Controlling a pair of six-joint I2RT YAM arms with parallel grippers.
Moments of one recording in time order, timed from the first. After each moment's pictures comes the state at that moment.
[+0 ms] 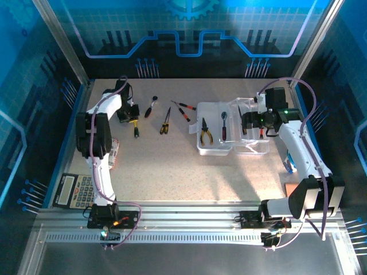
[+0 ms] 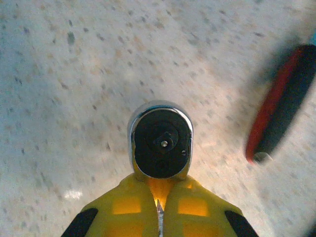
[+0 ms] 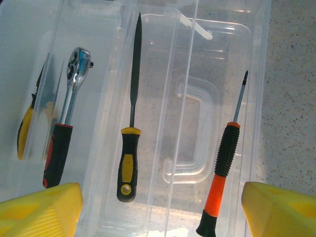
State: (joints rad) left arm 0.04 2.14 1.68 -0.83 0.14 -0.29; right arm 0.05 1.36 1.25 -0.86 -0.03 -0.02
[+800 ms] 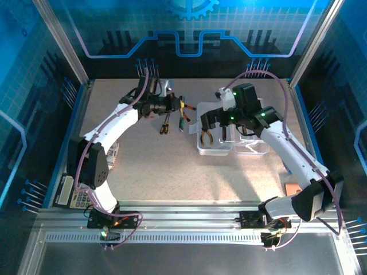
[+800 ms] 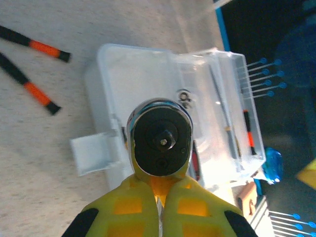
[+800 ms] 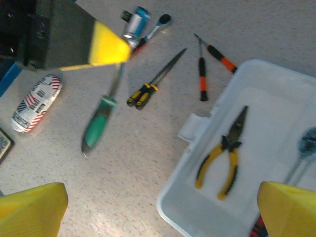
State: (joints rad) left arm -0.35 1.74 1.48 -0.43 0.54 -0.60; right arm 0.44 1.39 1.35 -0.69 -0.28 0.14
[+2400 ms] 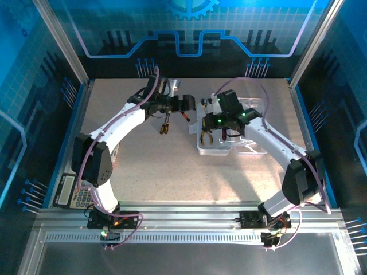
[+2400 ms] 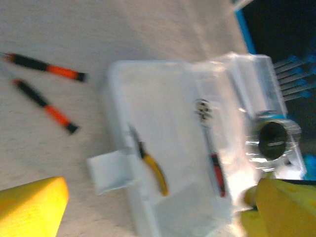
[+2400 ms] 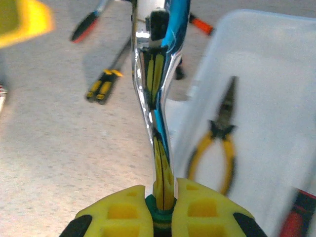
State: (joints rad) left arm -0.38 1.78 1.54 -0.47 0.35 -0.48; right arm 0.45 1.53 1.27 -0.60 -0.13 0.27
